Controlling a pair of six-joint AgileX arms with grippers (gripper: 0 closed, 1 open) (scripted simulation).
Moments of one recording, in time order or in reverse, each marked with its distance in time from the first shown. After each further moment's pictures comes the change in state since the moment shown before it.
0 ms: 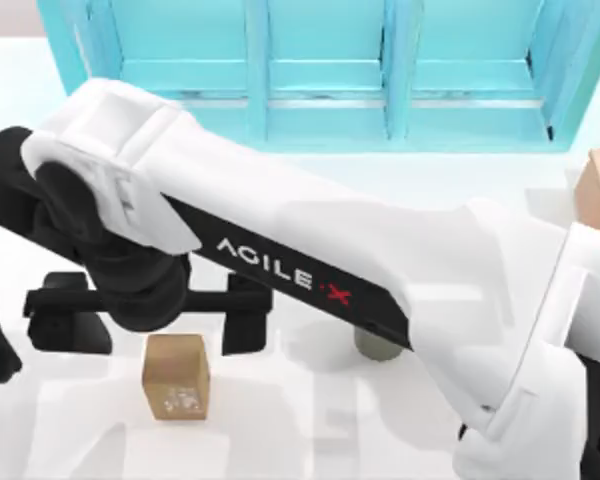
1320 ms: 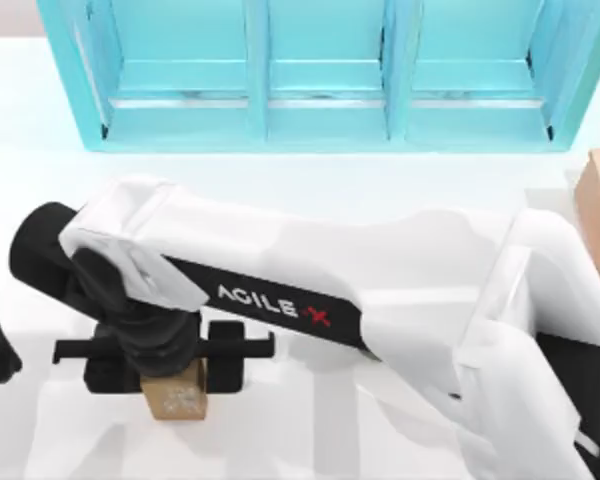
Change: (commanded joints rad) left arm 0.000 0.000 0.000 0.000 0.000 0.000; right arm -0.007 -0.035 -0.358 0.317 -0.001 -0.007
